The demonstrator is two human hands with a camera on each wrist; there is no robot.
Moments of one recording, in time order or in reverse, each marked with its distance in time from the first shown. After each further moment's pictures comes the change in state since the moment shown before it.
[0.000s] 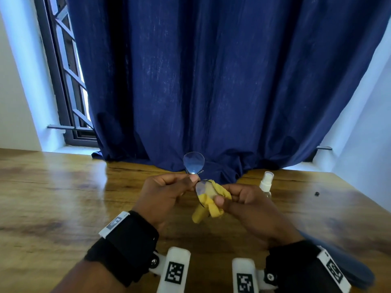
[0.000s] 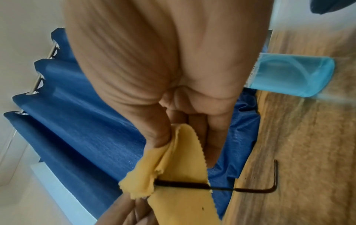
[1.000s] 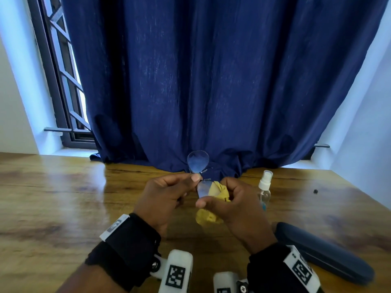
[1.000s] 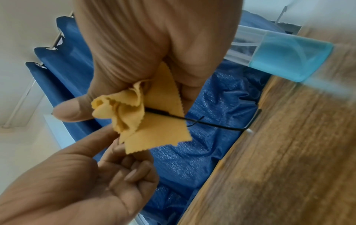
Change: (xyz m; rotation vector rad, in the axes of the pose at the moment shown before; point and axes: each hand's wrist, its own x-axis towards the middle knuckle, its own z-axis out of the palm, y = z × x) left_hand -0.005 0.002 0.002 -0.045 -0.061 -0.051; right_hand 0.012 0.009 0.032 -0.118 0.337 -0.216
